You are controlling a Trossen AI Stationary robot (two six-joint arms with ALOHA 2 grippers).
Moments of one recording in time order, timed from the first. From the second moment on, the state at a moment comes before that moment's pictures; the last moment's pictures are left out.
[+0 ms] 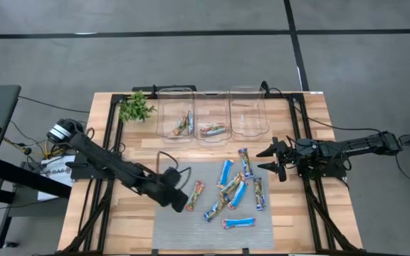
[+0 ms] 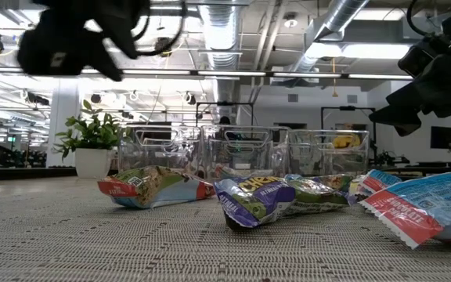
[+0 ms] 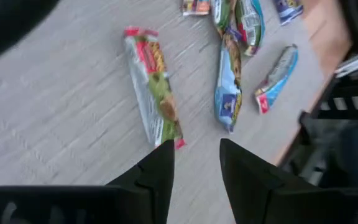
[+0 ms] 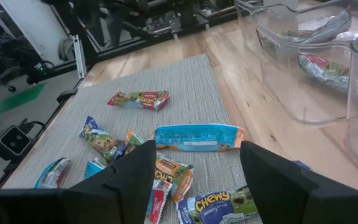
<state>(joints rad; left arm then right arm) -0.50 1.53 1.04 -0.44 -0.24 -1.37 0.10 0.31 0.01 0.01 0.00 0.27</state>
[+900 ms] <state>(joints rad) -0.30 1.94 1.43 -0.74 0.03 -1.18 0.10 0.31 0.01 0.01 0.00 0.27</state>
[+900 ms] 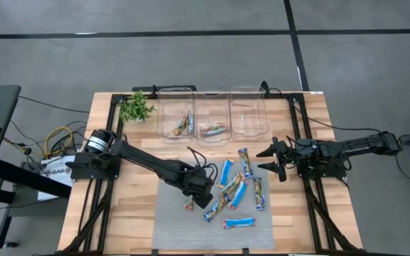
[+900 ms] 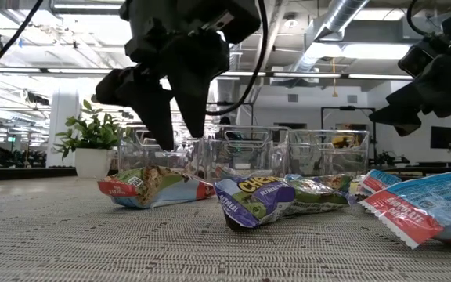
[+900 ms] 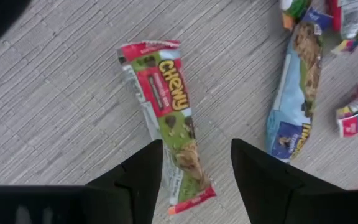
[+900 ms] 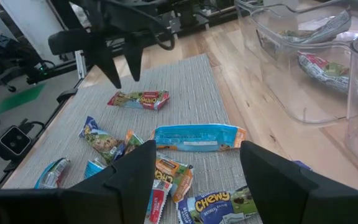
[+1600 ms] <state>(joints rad) -0.30 2.05 1.42 -0.71 0.04 -1.17 0.09 0.32 0.01 0.01 0.00 0.27</state>
